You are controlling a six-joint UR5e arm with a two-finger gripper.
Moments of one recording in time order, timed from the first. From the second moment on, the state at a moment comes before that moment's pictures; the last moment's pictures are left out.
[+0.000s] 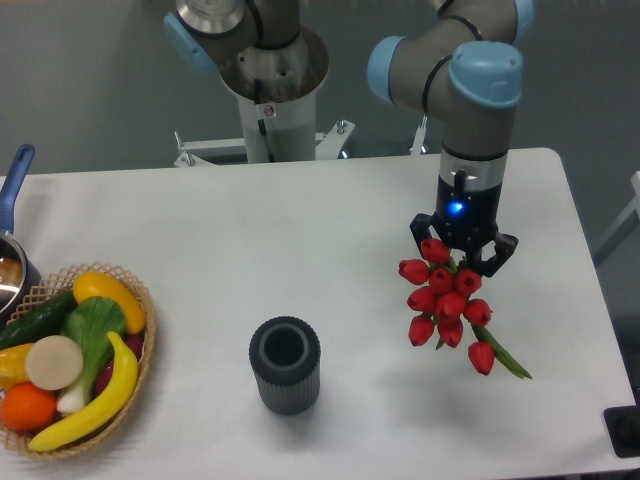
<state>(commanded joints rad) 2.68 -1.83 -1.77 -0.81 1.51 1.22</state>
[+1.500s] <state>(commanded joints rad) 2.61 -1.88 -1.88 -0.79 1.60 1.23</state>
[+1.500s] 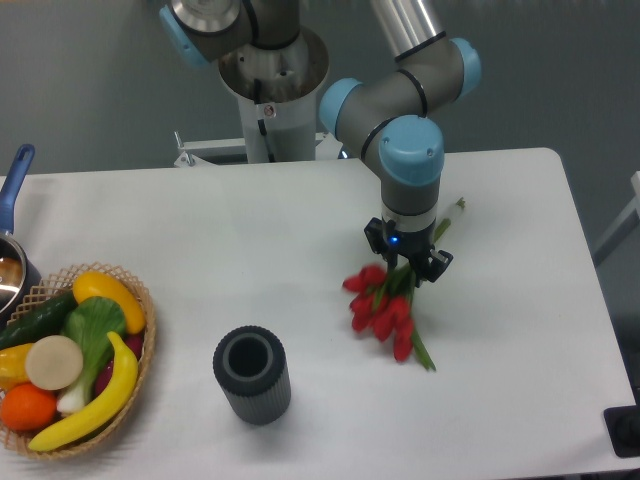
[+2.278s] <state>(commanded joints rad) 2.68 -1.81 -1.72 -0.87 1.36 1.23</state>
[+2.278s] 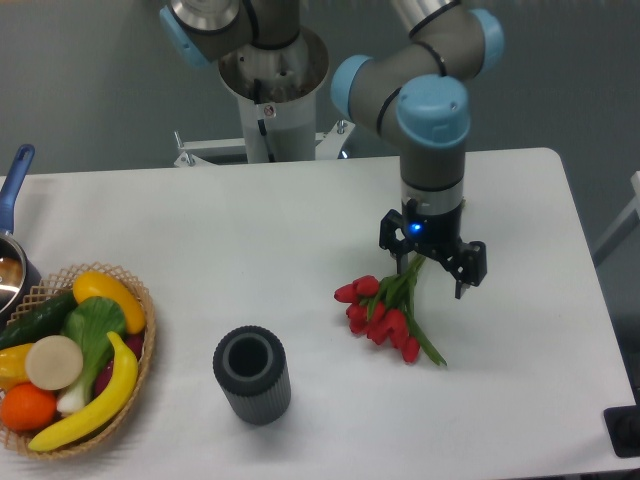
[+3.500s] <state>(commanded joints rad) 2.83 -1.70 -1.71 -1.12 1.27 1.69</state>
